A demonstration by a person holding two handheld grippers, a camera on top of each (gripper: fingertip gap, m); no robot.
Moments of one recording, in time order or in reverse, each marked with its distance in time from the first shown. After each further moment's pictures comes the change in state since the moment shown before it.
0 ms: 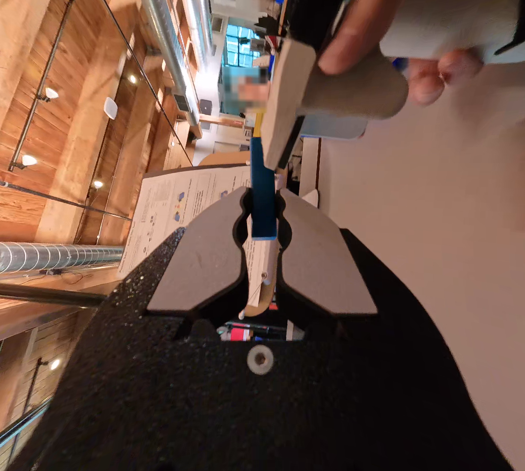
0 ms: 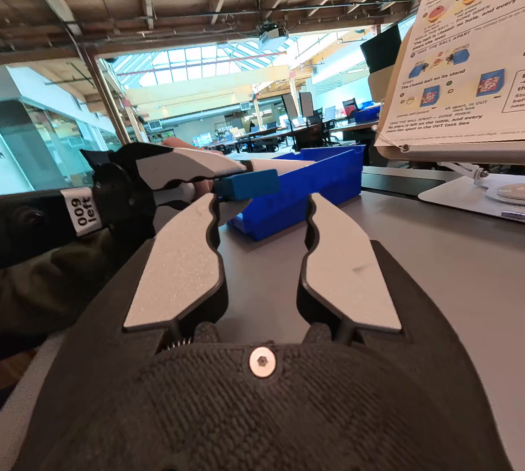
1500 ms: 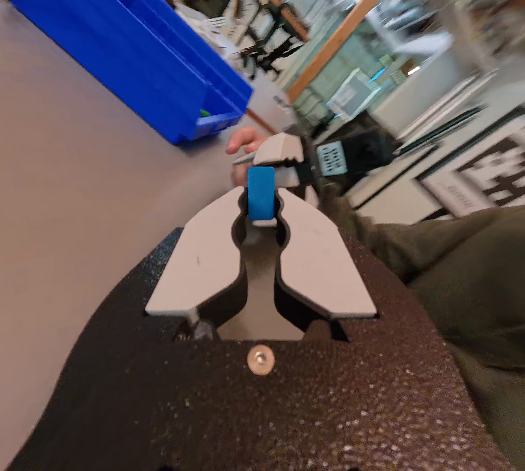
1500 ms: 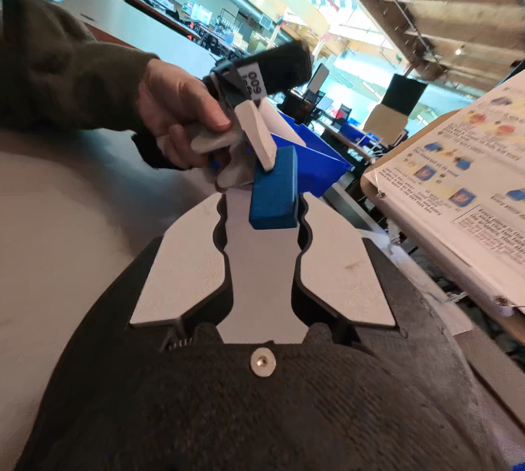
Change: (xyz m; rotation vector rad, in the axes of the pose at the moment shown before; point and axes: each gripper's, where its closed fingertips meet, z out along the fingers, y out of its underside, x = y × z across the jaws) left arm 0.030 -0.005 -0.014 0.255 0.916 -1.948; right arm -0.018 0.034 -0.009 -0.232 -0.086 -0.720
